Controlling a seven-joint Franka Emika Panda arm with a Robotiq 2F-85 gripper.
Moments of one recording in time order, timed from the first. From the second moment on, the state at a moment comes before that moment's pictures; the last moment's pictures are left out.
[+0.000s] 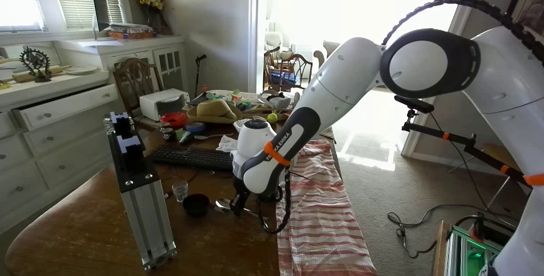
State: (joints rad) arm 0.03 0.81 0.12 -1.84 -0.10 2.80 -0.17
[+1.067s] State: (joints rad) arm 0.02 0.76 0.13 -1.83 -0.10 2.76 -0.20
